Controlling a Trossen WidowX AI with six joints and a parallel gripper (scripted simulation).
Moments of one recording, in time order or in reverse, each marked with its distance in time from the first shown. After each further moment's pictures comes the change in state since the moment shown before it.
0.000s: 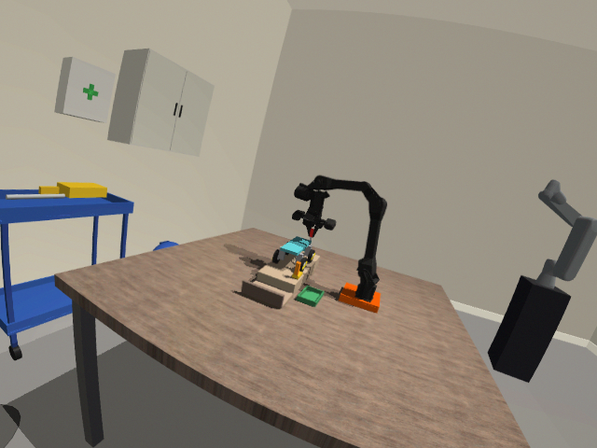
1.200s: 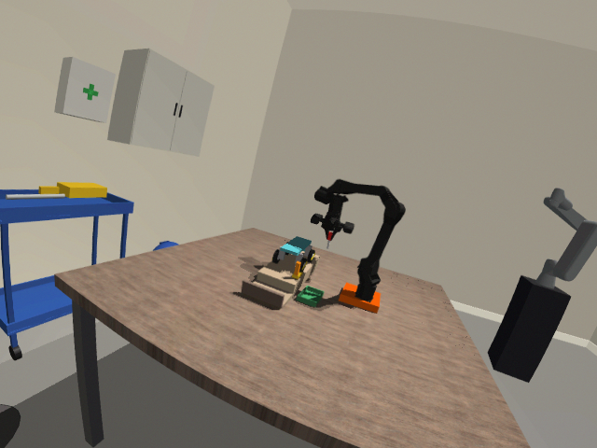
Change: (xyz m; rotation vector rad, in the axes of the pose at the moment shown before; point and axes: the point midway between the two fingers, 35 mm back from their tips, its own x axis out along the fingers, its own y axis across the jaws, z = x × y) arm 0.004 0.078 -0.026 0.000 0.011 0.010
